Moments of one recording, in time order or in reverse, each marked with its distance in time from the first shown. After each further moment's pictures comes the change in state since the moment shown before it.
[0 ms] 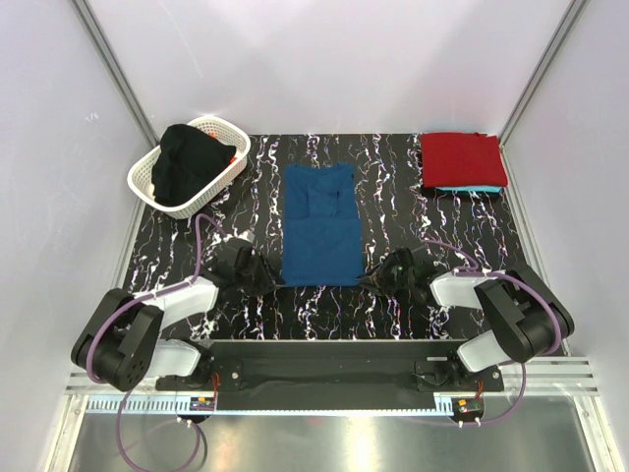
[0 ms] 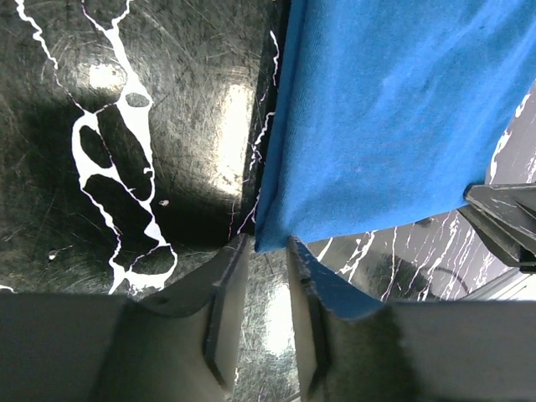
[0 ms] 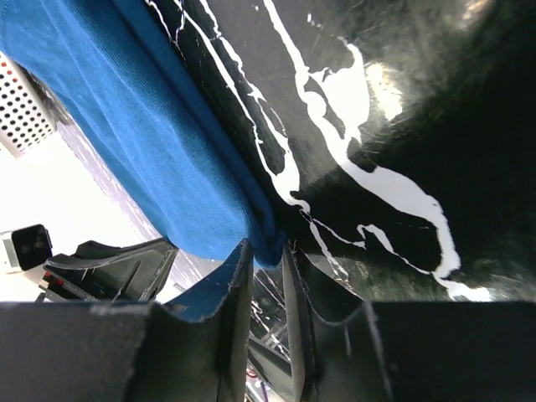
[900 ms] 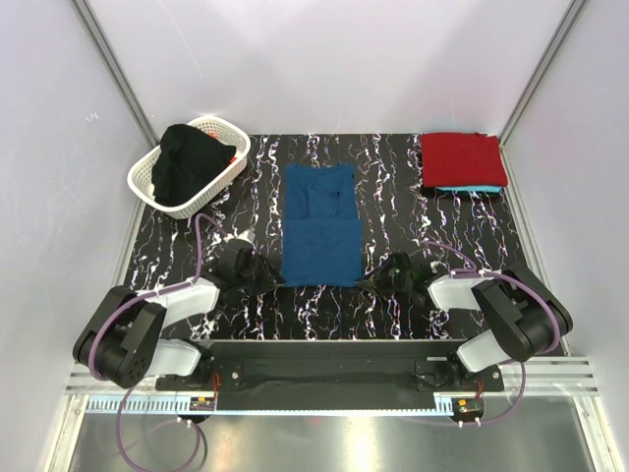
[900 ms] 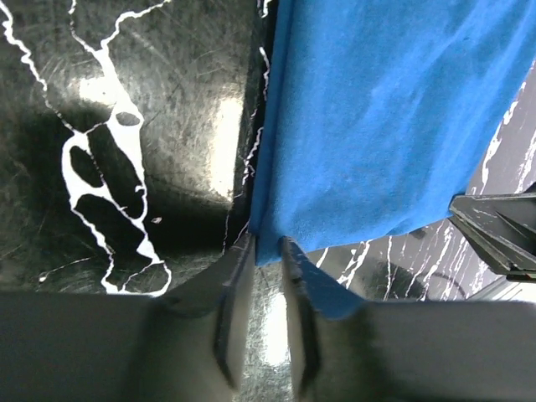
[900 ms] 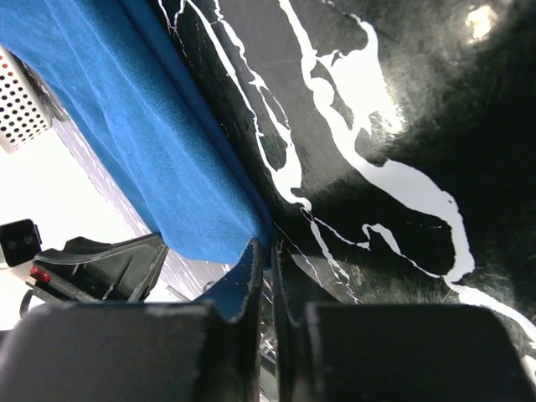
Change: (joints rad) left arm -0.003 0.021 -0.020 0.079 -0.003 -0.006; right arm 0.040 0.005 -0.020 0.046 0.042 0.006
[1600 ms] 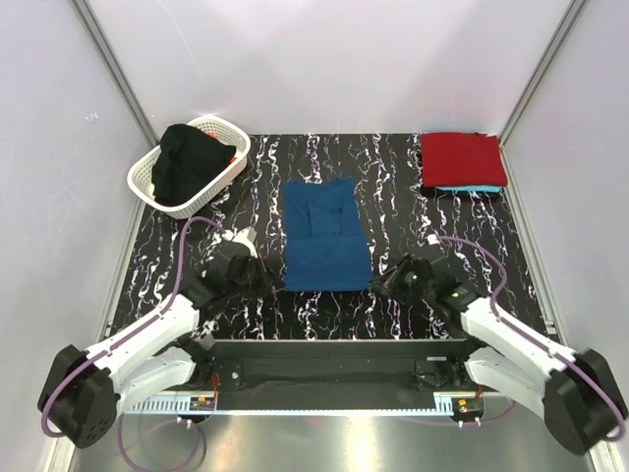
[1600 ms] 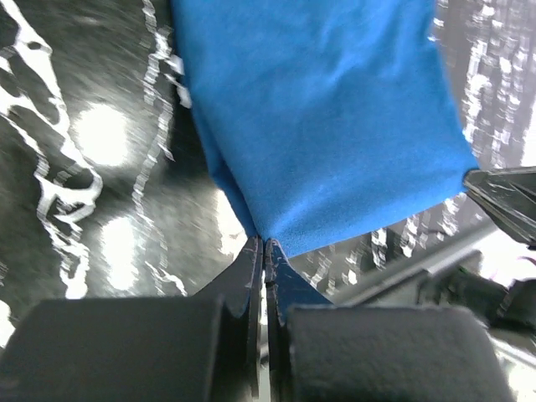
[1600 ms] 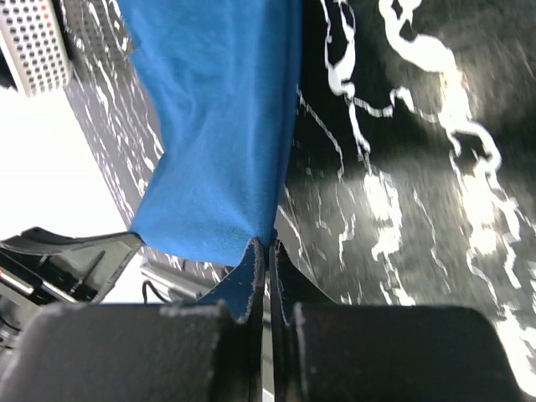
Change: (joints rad) left arm -0.128 -0.362 0.076 -0.358 -0.063 0.019; right arm 0.031 -0.528 0.011 -0.463 0.090 -0.129
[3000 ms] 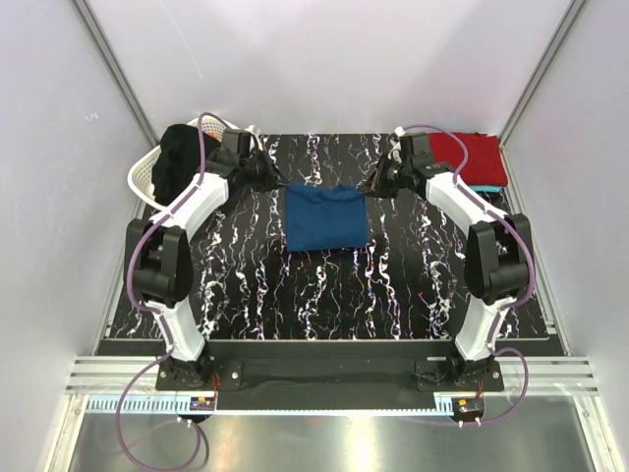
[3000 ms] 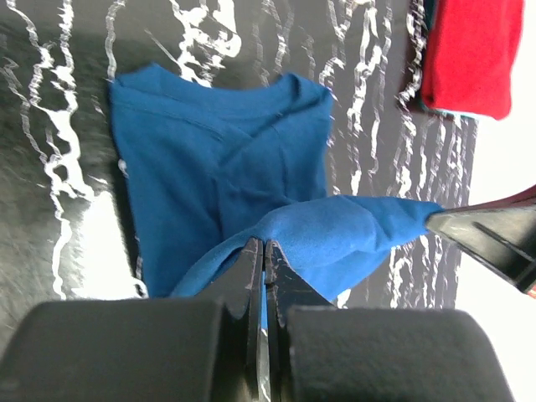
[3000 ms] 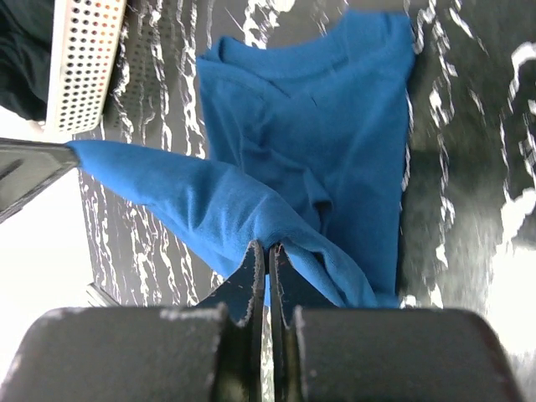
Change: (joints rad) left arm 0.330 0.866 0.999 -0.100 0.220 0.204; right arm -0.274 0.894 1.051 -0.204 -0.296 -0.610
